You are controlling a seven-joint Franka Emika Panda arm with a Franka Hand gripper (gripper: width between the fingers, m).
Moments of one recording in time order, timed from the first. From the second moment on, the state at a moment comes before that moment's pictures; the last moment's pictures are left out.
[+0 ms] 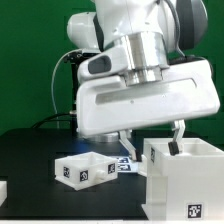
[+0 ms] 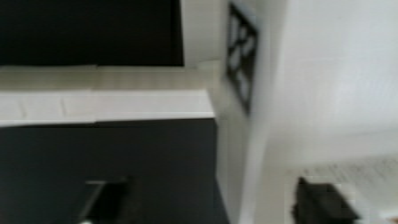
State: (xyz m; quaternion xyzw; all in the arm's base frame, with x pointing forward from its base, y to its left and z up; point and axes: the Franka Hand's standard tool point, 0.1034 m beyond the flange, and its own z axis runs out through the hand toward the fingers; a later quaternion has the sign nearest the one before) arm 0.644 0.027 0.126 -0.98 -0.04 -0.16 0.08
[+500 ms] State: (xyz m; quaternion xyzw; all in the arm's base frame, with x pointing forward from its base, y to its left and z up) arm 0.637 -0.025 0.164 -0.94 -0.30 -0.18 0.01
